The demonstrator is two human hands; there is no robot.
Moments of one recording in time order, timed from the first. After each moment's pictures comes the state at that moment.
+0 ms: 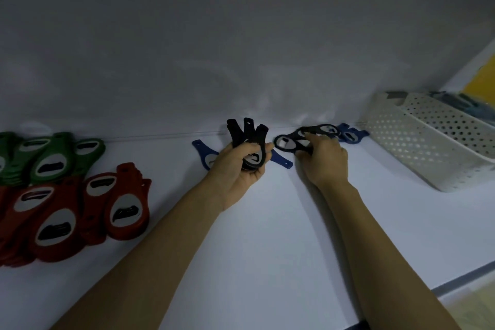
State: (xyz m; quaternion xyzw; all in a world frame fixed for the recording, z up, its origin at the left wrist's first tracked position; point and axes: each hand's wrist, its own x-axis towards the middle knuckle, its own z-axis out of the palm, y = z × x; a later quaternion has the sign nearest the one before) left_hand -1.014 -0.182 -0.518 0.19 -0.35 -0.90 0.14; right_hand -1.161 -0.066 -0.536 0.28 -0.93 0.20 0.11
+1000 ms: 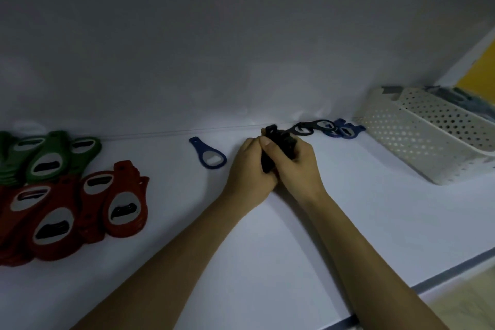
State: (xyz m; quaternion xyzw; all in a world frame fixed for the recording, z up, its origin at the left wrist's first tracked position) left_hand -1.024 -0.160 -0.541 0.13 -0.80 -0.50 0.30; right_hand -1.084 -0.079 -0.522 0.34 -0.69 0.64 -0.07
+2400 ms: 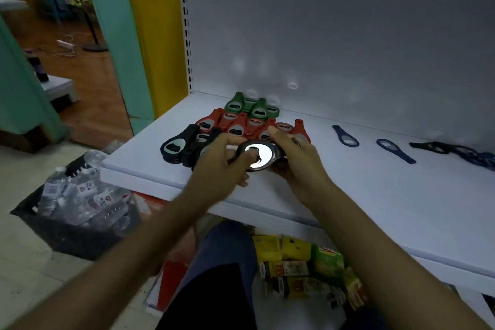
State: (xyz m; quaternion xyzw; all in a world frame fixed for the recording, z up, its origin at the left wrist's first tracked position) left_hand -0.693 -0.152 -0.501 0.36 -0.69 -0.48 0.40; right_hand -0.842 -0.119 -0.495 0.35 -0.54 0.62 -0.45
